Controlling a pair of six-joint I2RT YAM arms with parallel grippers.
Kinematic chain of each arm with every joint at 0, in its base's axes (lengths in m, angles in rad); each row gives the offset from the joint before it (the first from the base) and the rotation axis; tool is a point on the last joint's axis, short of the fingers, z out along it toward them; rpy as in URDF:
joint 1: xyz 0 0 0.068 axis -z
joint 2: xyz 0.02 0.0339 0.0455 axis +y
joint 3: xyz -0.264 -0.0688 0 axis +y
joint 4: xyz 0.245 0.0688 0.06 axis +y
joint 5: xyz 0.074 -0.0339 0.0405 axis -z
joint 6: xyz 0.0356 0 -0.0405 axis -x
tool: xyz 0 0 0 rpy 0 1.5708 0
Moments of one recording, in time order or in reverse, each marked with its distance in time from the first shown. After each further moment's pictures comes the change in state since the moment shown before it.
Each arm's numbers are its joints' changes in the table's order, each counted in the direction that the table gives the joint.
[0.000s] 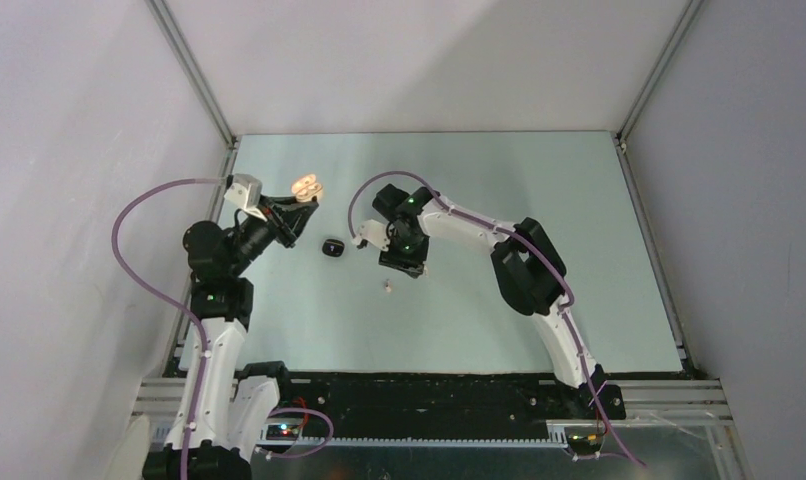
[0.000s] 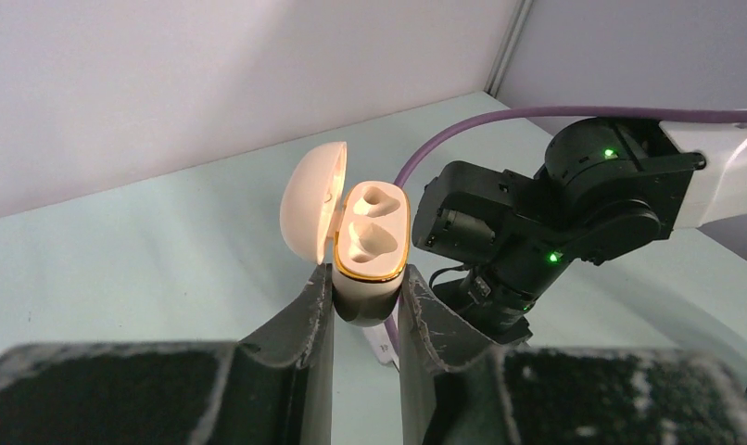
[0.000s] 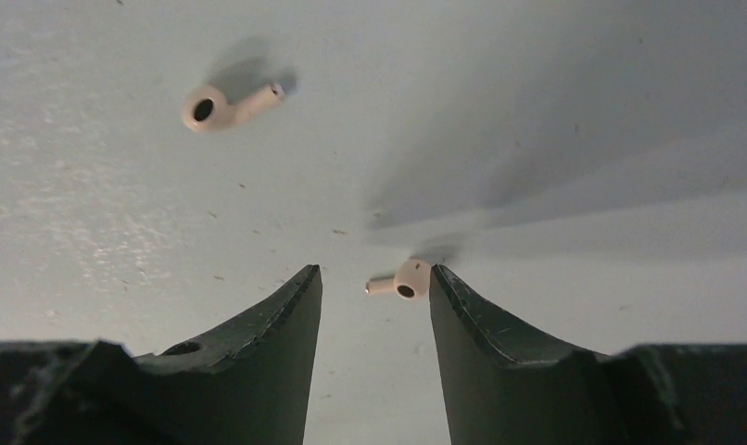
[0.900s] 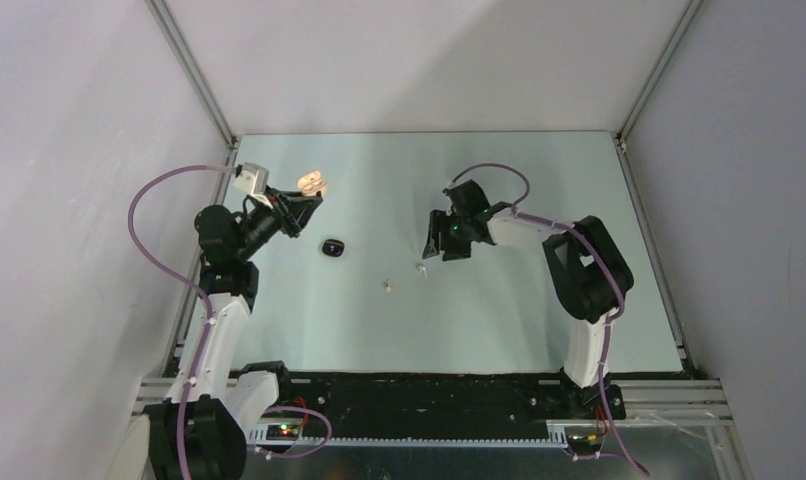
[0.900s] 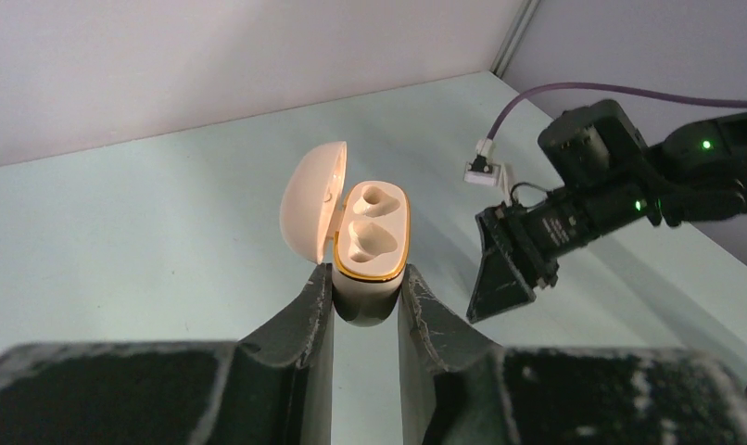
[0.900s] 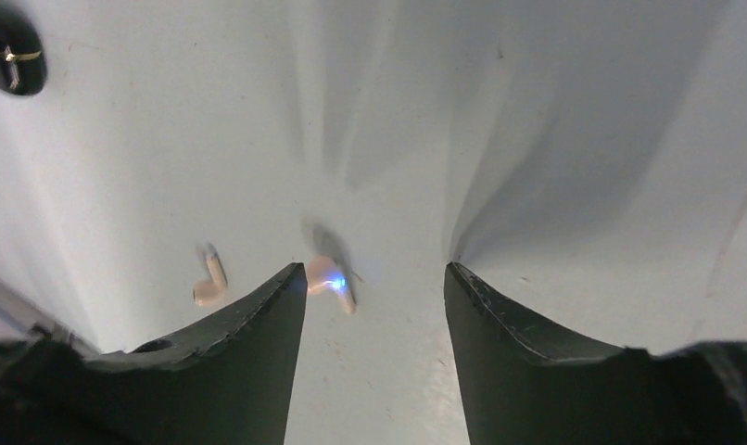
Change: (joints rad) left arm -0.003 0.173 0.005 -0.107 0.008 0.026; right arm 0.246 -0.307 0.635 -0.688 -0.066 -1.193
